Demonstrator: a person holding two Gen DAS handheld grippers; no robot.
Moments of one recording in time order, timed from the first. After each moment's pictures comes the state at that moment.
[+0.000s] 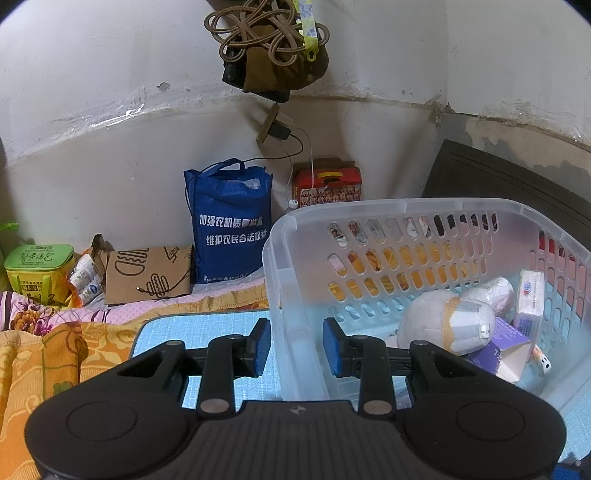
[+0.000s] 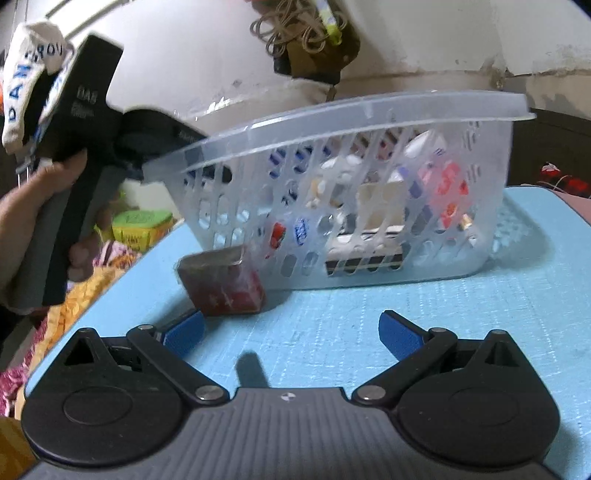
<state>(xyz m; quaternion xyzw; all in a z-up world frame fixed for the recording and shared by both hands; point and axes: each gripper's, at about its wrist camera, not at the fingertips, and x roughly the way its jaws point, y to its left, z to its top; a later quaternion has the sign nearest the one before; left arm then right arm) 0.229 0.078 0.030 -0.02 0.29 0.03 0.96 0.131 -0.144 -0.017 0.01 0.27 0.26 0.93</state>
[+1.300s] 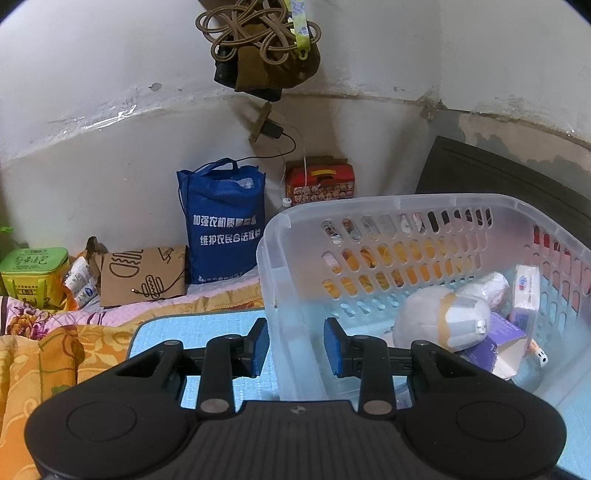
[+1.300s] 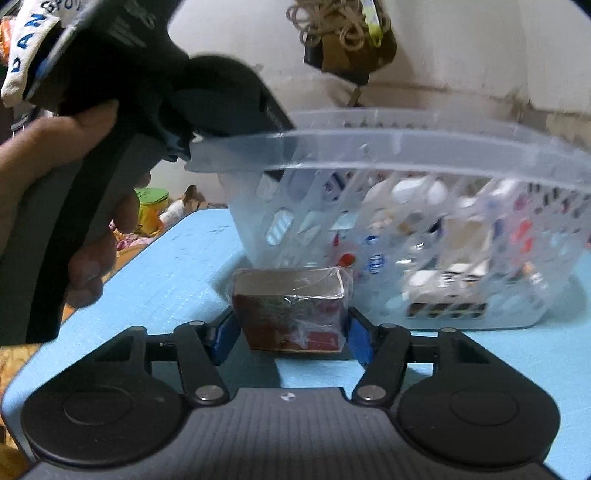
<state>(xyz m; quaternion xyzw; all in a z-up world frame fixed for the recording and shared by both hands) 0.228 0.080 0.027 -0.01 0.29 0.02 0.96 0.134 -0.077 -0.010 -0.06 0.26 0.25 0.93</state>
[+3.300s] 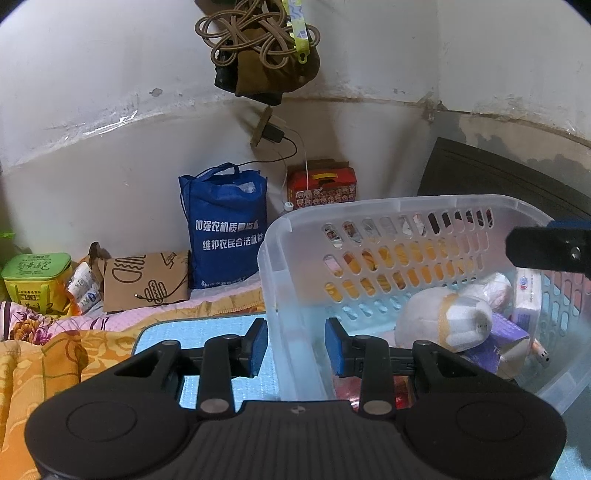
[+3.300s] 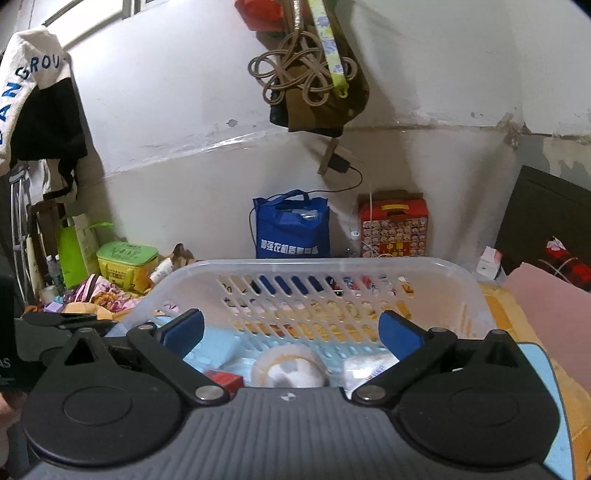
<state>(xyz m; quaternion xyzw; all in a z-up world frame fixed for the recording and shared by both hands) 0.224 0.076 0.026 0.00 0.28 0.02 0.96 0.232 -0.143 0.102 -0.02 0.23 0.27 0.93</state>
